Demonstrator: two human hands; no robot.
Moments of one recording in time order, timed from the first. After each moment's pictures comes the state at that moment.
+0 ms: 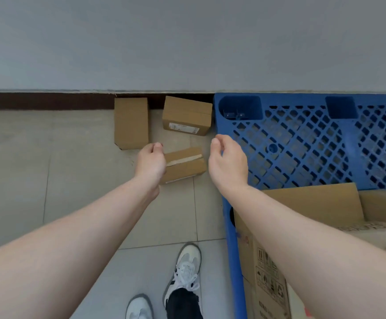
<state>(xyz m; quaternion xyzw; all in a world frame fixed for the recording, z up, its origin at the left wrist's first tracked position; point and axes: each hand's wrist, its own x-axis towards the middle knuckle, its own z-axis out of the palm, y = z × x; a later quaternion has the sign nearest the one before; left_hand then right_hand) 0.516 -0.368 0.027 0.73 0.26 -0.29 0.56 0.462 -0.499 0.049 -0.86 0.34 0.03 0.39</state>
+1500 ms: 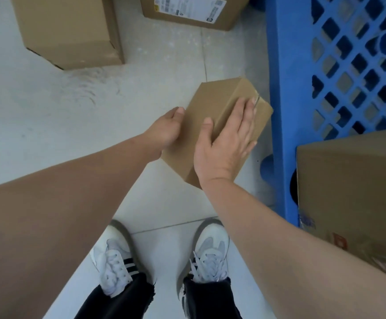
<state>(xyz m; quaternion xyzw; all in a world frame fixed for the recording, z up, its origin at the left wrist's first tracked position) 0.528 -0.371 -0.299 0.72 0.09 -0.55 0.41 0.448 -0.438 -0.262 -0.83 0.47 -0.01 0.28</state>
